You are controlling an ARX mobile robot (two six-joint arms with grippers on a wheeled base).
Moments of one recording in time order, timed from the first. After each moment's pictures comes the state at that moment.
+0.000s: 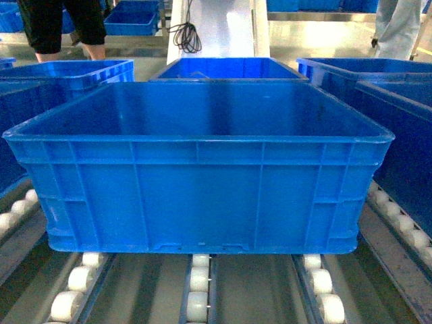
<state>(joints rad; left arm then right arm) 0.00 0.28 0.02 0.28 0.00 -0.01 0.00 0.36 0.01 0.36 0.00 0.01</state>
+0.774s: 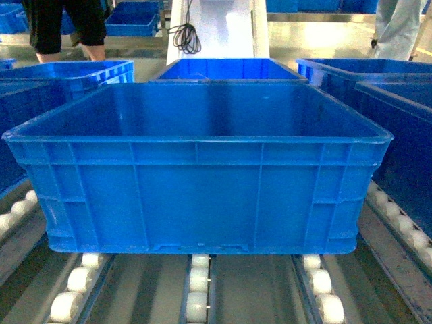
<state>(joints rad) 0.00 0.01 0.02 0.00 0.00 -0.01 0.00 0.00 0.02 0.02 0.00 0.01</state>
